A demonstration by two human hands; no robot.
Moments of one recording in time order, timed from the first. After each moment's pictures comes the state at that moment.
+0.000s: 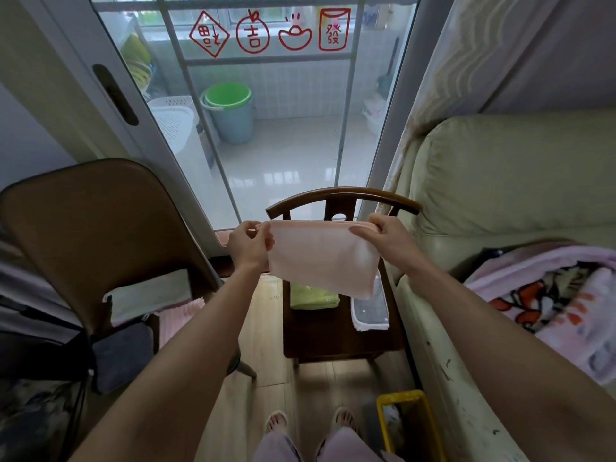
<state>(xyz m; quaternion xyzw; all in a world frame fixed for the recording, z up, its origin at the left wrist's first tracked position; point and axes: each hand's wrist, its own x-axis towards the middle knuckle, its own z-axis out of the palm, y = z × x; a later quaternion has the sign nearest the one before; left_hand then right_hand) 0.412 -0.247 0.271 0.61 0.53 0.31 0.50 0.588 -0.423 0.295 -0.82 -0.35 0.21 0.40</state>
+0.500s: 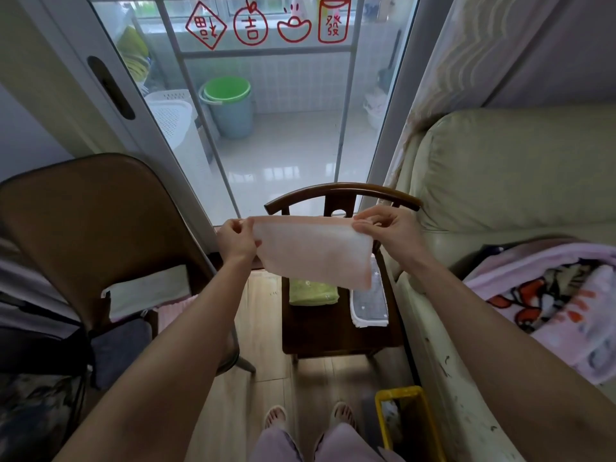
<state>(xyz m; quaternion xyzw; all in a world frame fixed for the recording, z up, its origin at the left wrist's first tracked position) 0.409 -0.236 0.273 0.57 0.57 0.29 0.51 0.584 -0.430 0.304 -0.74 -0.29 0.24 0.55</state>
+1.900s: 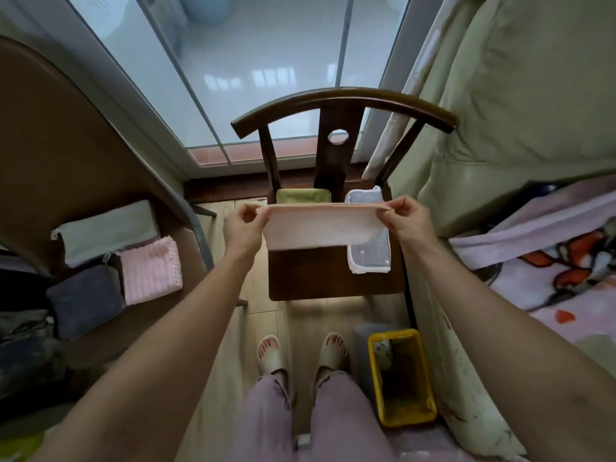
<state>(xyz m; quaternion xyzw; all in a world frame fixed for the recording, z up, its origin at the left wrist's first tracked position) 0.435 -0.255 0.117 0.60 0.56 0.16 0.55 0.633 -0.449 0.116 -0.75 -0.07 0.33 0.57</state>
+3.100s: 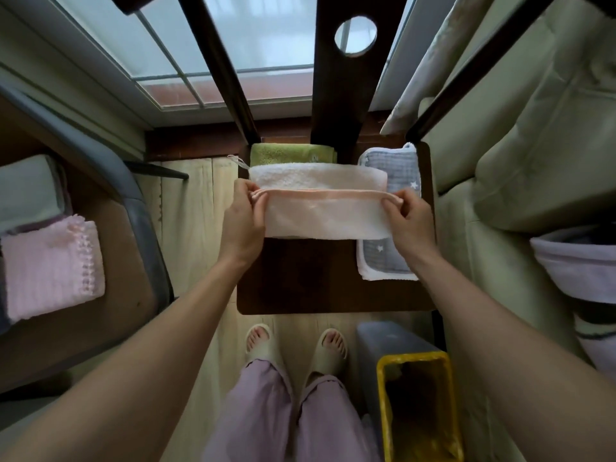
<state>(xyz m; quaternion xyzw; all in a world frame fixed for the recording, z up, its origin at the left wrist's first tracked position) 0.488 -0.246 -0.091 0.78 0.46 0.12 0.42 0.670 -0.421 -0.096 -0.84 -0.15 0.29 0.44</state>
